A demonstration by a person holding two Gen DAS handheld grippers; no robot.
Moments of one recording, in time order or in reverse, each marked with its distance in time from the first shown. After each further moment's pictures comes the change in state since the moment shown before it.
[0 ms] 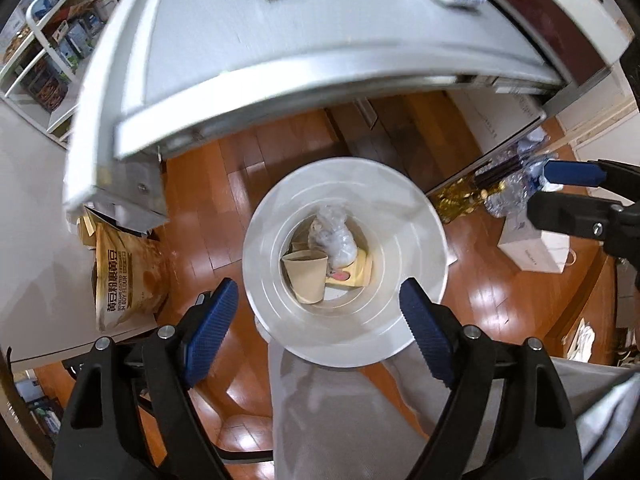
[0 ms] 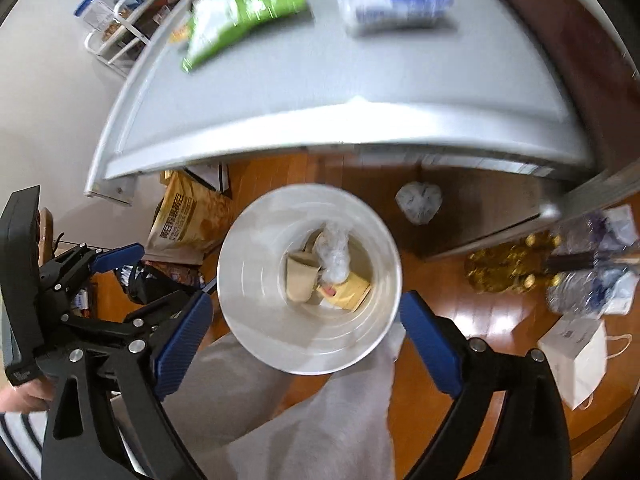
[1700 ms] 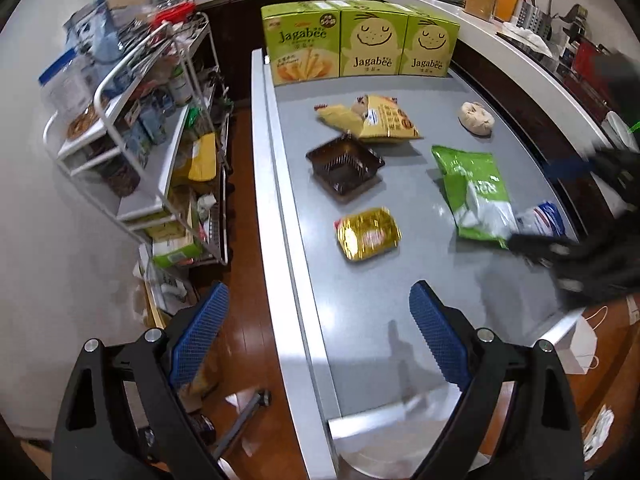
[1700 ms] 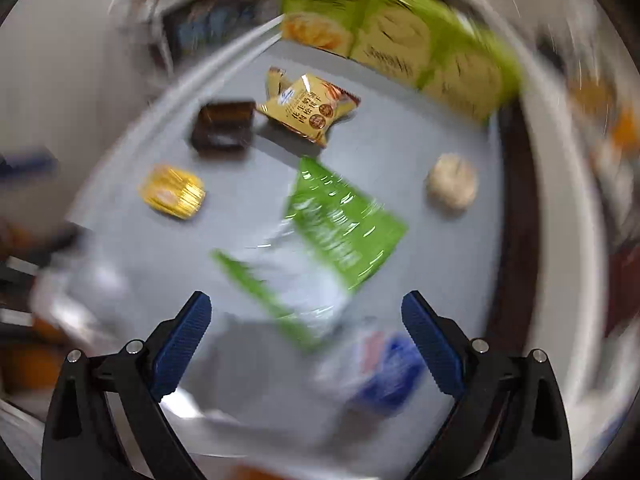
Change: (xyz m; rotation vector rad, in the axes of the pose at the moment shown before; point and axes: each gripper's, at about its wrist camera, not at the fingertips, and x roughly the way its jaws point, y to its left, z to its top) left arm -0.075 0.073 0.139 -0.085 -0.300 0.183; right arm -0.021 0.045 0.204 -0.339 -0.081 -0.218
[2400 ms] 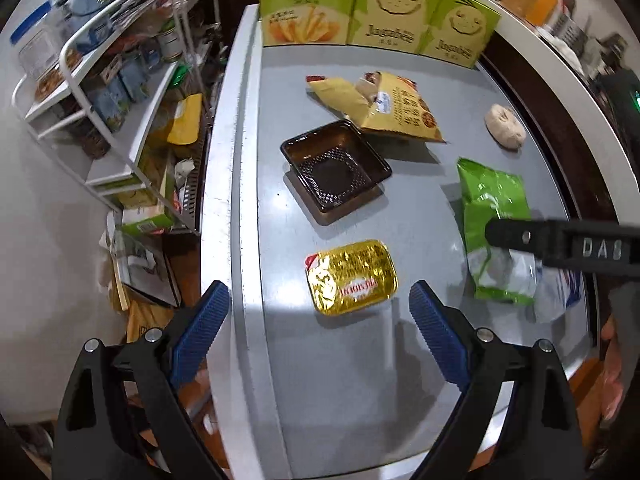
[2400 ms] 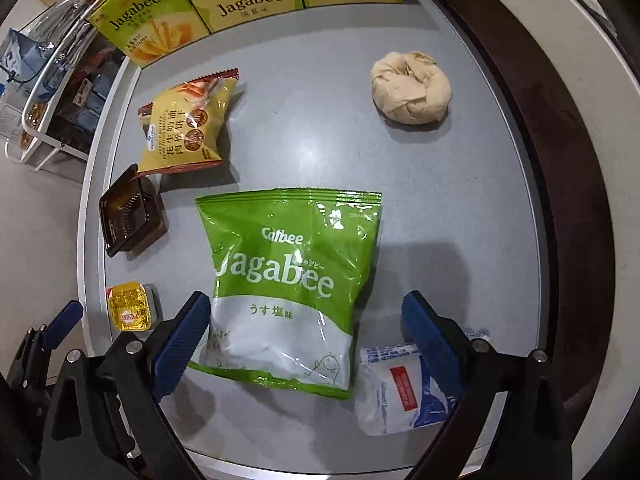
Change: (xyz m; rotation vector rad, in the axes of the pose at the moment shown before) left arm 0.061 -0.006 0.030 -0.149 0.122 -0.064; right arm 0.062 -0.045 0.029 0.489 0.136 0.041
